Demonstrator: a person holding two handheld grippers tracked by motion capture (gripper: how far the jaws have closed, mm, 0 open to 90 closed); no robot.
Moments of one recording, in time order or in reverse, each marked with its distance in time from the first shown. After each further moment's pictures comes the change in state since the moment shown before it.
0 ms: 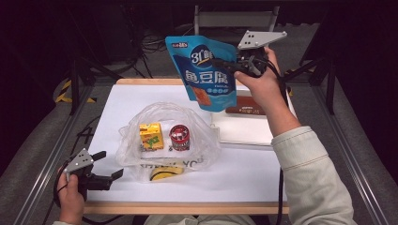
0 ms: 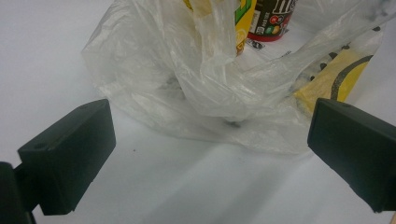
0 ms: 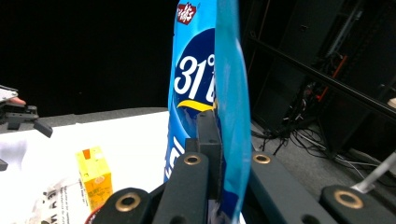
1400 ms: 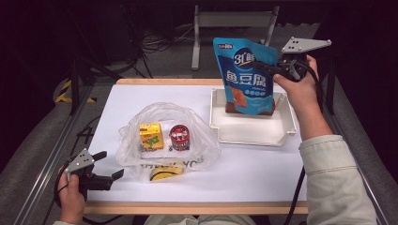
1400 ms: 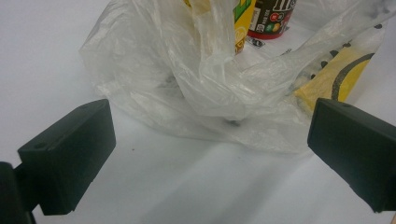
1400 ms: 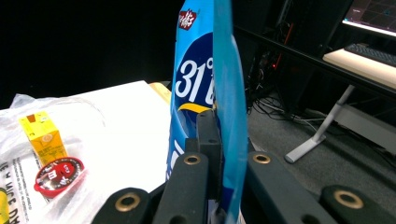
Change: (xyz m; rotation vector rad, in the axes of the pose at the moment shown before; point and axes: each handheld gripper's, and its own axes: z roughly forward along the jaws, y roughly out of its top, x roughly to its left) left arm -0.001 0.000 0.001 0.002 0.001 0.001; right arm -0.046 -0.054 -0.069 0.063 -0.163 0.098
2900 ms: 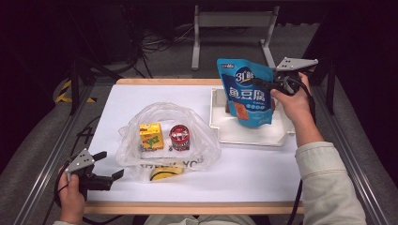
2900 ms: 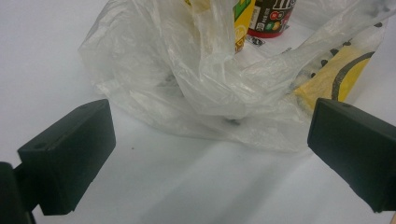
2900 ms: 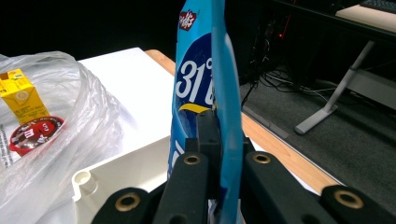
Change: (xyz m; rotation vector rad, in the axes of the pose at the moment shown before) left arm 0.001 0.000 0.000 0.007 -0.001 -0.001; right arm -0.015 -0.066 0.023 0.079 0.019 0.060
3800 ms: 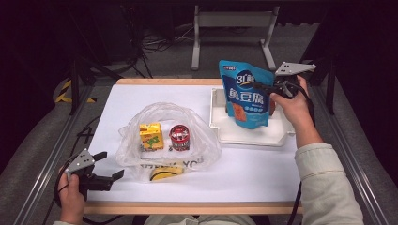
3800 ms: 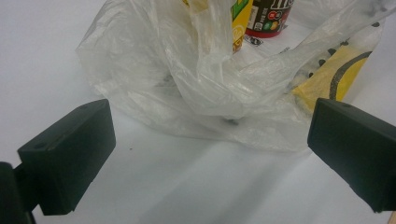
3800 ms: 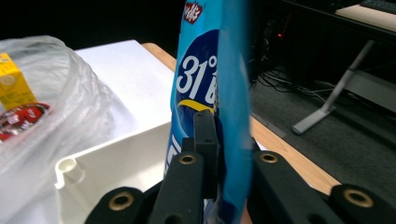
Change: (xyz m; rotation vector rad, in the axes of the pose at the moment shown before) left arm -0.001 0.000 0.000 0.004 -0.005 0.001; right arm -0.007 -0.017 0.005 0.004 -0.009 -0.025
